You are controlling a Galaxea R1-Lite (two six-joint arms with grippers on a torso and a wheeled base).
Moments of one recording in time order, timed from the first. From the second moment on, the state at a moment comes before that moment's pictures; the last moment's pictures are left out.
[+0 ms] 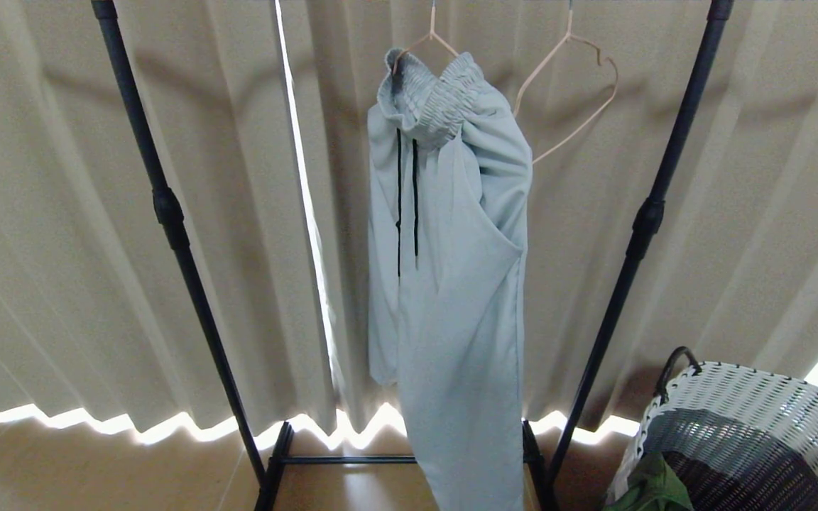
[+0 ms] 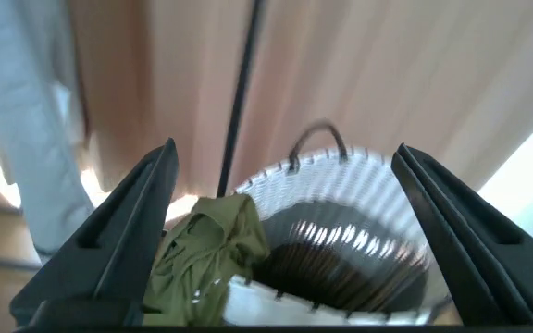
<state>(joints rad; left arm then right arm) 0.00 0.01 -0.02 0.08 0.08 0.01 0.02 0.03 -0.05 0.05 0.00 -0.22</state>
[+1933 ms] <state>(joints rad) 0.00 0.01 -0.02 0.07 0.08 0.01 0.02 1.52 -0.24 -0.25 -0.01 -0.78</state>
